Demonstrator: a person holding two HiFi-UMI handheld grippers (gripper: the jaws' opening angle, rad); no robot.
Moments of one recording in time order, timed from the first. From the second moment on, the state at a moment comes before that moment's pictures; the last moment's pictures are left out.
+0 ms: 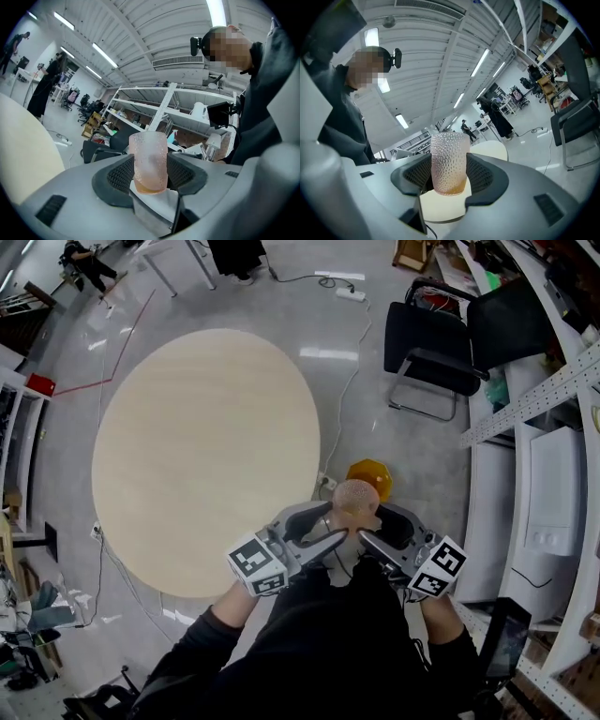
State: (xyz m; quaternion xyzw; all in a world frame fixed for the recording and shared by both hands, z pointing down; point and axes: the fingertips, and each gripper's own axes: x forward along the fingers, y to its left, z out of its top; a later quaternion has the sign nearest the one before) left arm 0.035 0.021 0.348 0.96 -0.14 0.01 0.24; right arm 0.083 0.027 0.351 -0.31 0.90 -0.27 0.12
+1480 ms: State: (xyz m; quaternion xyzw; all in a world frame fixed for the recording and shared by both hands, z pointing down) left arm 0.171 -0.033 0.608 0.85 -0.19 0.05 0.49; right arm 0.225 -0.031 0.606 -0.33 0.81 -0.47 0.12
